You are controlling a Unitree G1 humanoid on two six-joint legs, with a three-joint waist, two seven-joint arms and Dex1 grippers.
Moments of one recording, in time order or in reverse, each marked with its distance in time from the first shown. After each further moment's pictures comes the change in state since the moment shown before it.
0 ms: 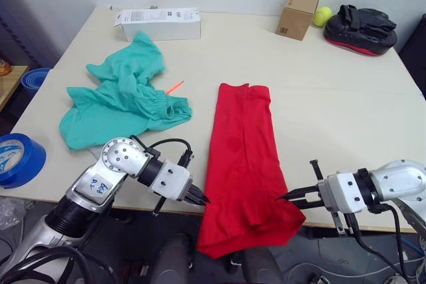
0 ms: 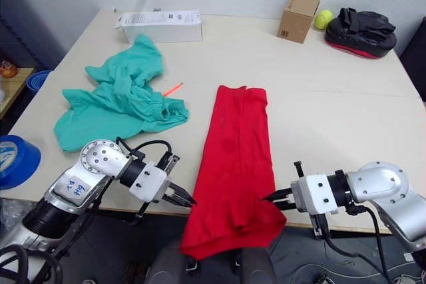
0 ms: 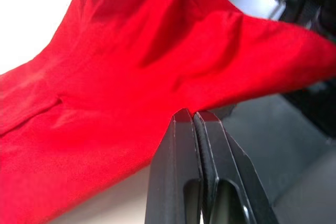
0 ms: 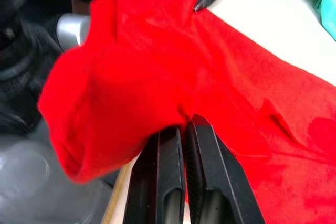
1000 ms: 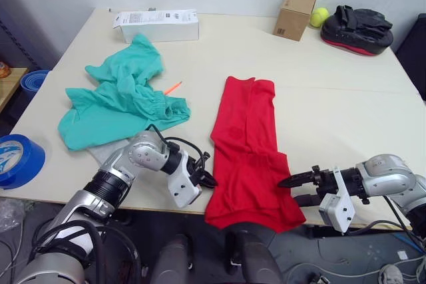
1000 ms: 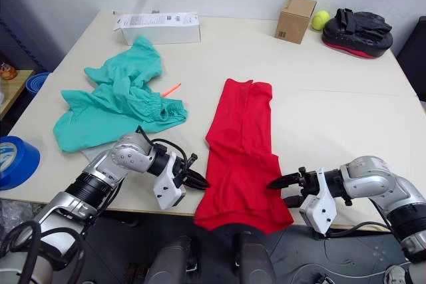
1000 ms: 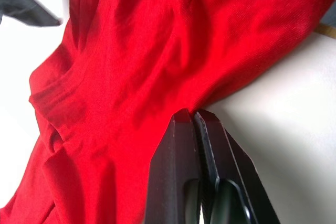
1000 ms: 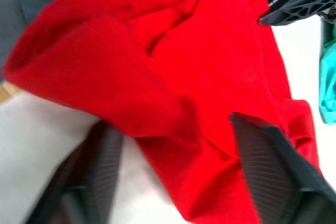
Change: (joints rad) left arm -0.244 -0.184 -0.140 0.609 0.480 -0.985 0.191; right arm -0.349 0.152 0.254 0.750 -0.595 -1.094 -0.157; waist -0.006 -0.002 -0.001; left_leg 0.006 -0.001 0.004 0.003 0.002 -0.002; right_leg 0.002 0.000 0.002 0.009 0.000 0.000
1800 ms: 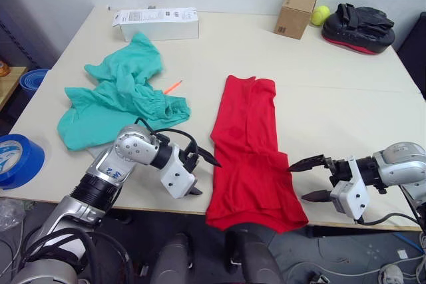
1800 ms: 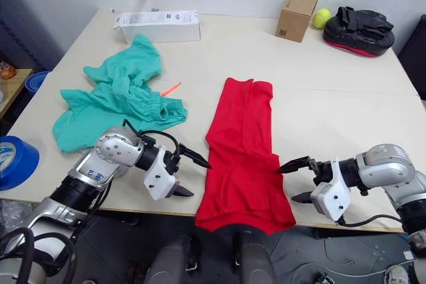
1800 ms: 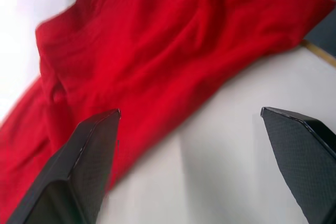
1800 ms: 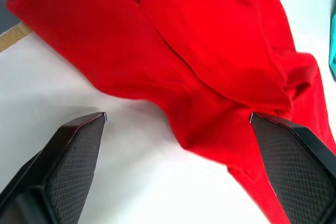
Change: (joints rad) left arm 0.041 0.027 0.090 -0.144 -0.085 0.159 -0.099; right arm -0.027 -0.017 -0.097 0.040 0.106 0.025 0.194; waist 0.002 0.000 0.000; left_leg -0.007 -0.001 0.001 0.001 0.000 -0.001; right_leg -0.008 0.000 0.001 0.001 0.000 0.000
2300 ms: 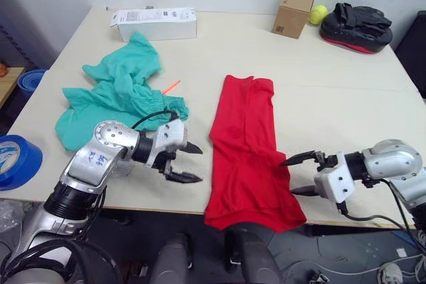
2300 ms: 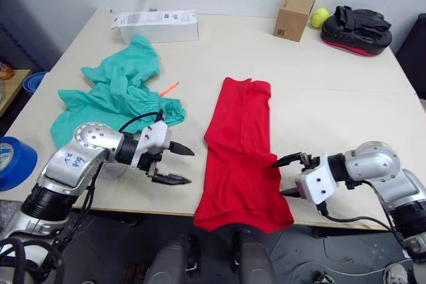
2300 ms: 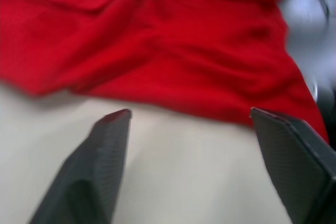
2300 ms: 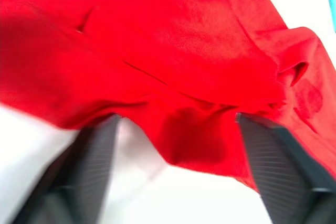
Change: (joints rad) left arm 0.088 0.121 0.132 -0.355 -0.273 1.029 -0.015; right arm 0.051 -0.035 -0.022 -0.202 0.106 0.398 0.028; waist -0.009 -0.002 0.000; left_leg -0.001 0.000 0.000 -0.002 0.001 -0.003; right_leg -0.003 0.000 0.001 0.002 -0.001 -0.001
